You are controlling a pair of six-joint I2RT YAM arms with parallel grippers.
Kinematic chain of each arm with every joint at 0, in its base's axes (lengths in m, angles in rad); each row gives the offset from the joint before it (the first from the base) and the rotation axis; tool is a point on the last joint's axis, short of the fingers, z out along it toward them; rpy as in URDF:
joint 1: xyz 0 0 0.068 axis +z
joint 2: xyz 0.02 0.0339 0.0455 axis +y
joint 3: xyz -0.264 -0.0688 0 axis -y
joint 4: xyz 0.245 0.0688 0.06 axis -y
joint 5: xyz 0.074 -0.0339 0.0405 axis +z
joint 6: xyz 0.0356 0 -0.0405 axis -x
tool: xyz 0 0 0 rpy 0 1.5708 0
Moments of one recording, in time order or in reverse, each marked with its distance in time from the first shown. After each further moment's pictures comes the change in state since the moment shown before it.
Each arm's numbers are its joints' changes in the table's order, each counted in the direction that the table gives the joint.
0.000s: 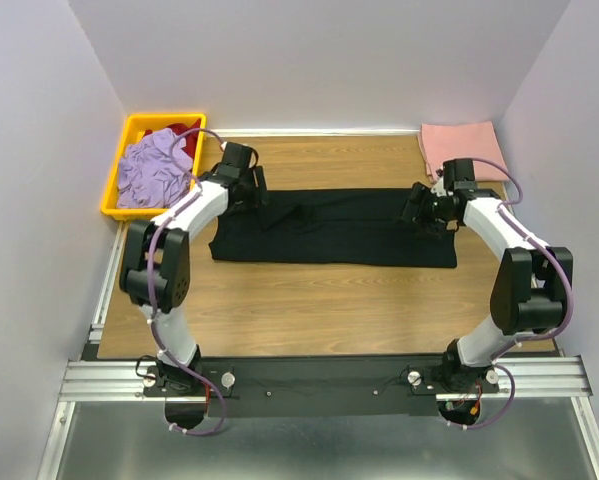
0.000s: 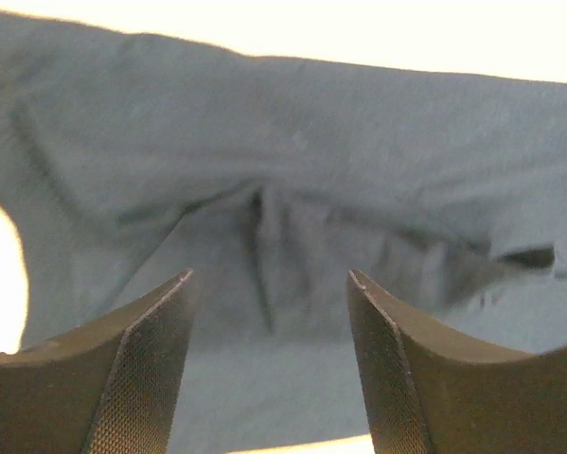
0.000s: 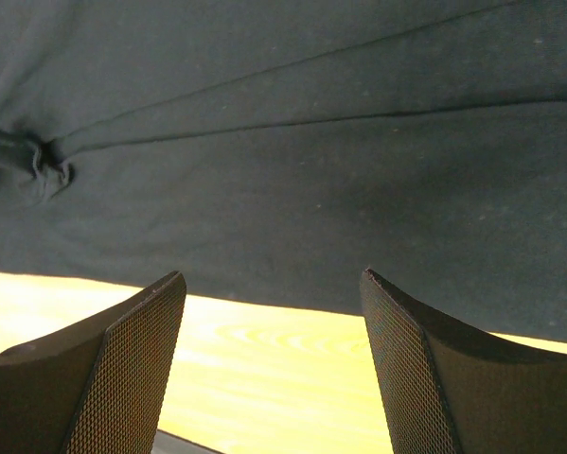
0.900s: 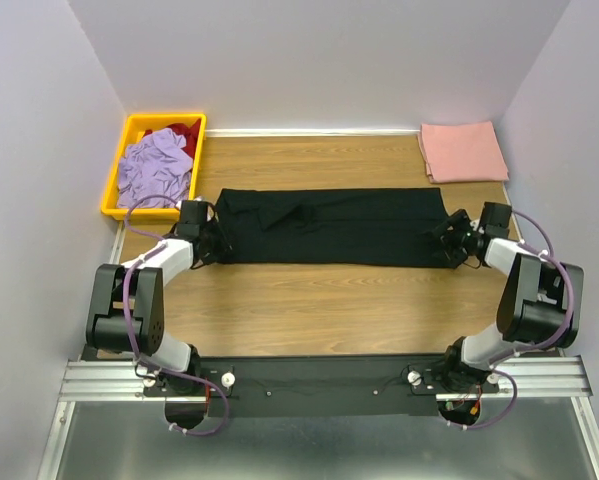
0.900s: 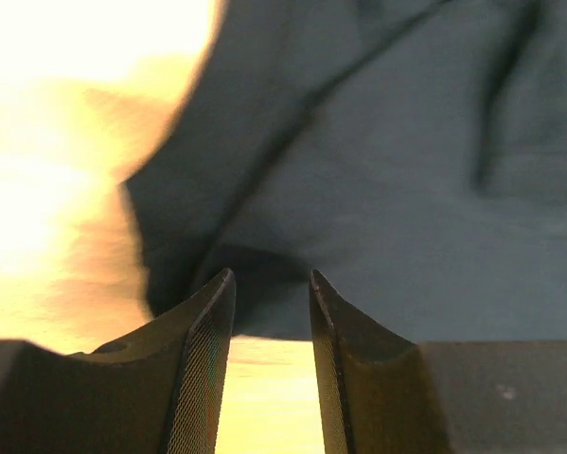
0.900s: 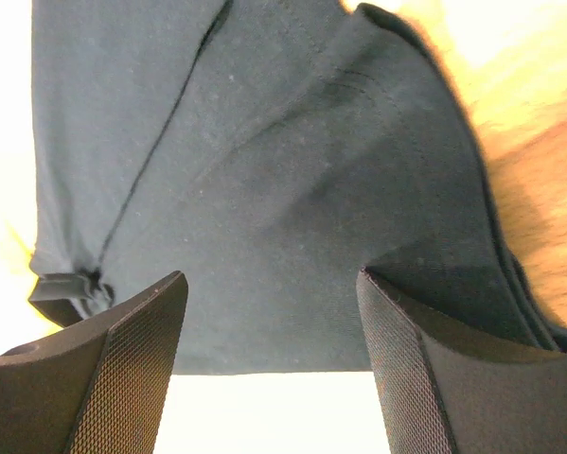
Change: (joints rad) left arm 0.188 -0.377 -0.654 0.272 -0.122 0.123; right arm -0.286 -0.057 -0.403 0.444 0.087 -0.299
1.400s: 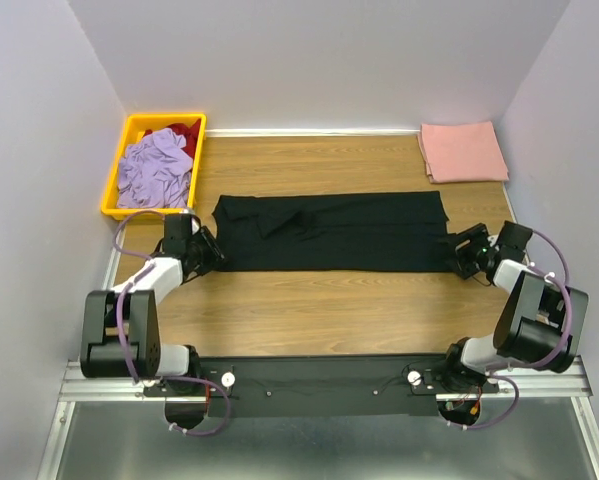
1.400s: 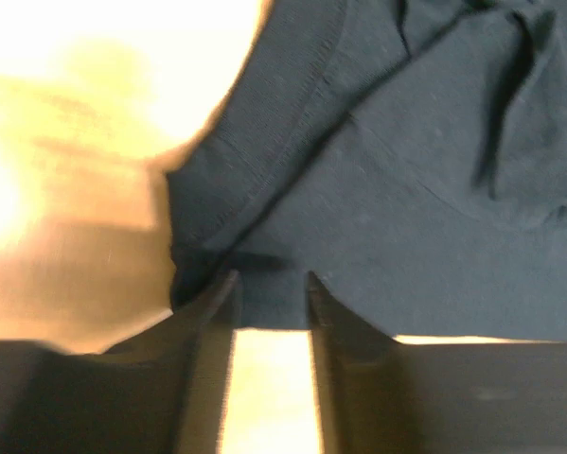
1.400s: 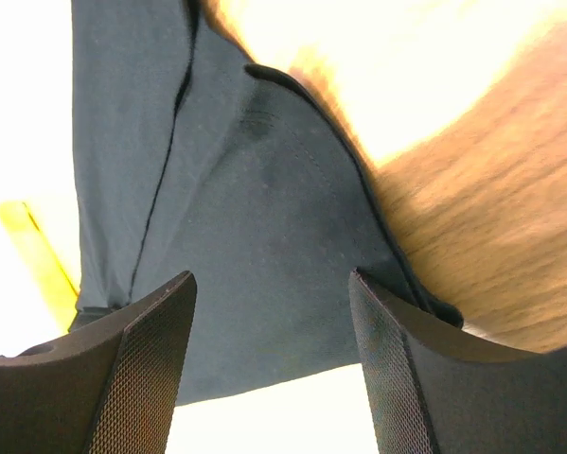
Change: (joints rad) left arm 0.114 -0.100 -0.164 0.094 -0.154 0.030; right arm -0.177 -0.127 -0.190 0.156 0.072 -0.028
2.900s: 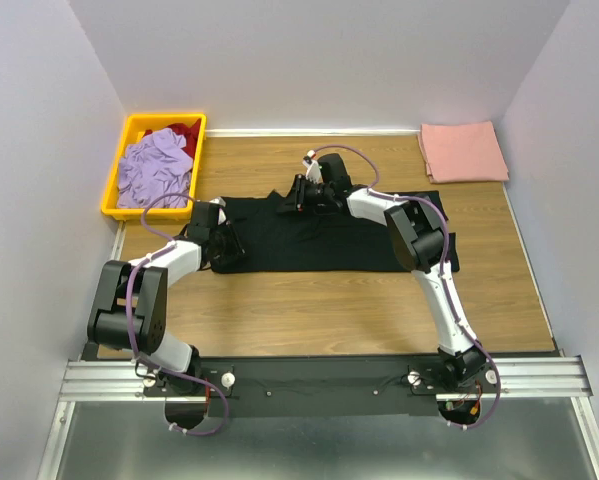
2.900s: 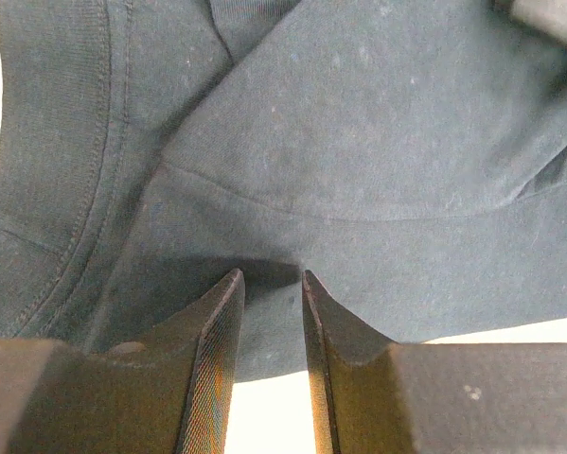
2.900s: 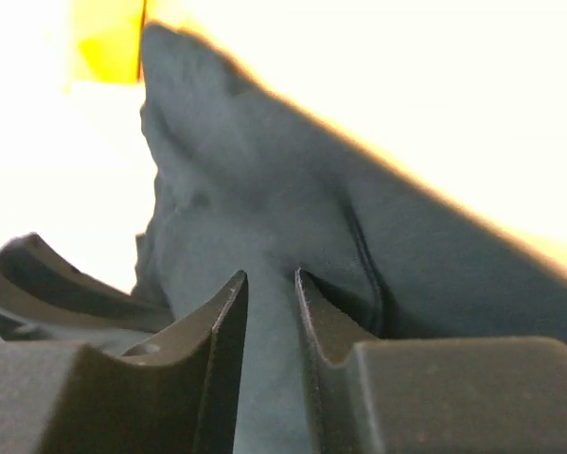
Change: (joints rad) left arm -0.179 0.141 0.141 -0.035 0.026 -0.049; right arm 0.967 1.017 1.215 0.080 0.179 0.087
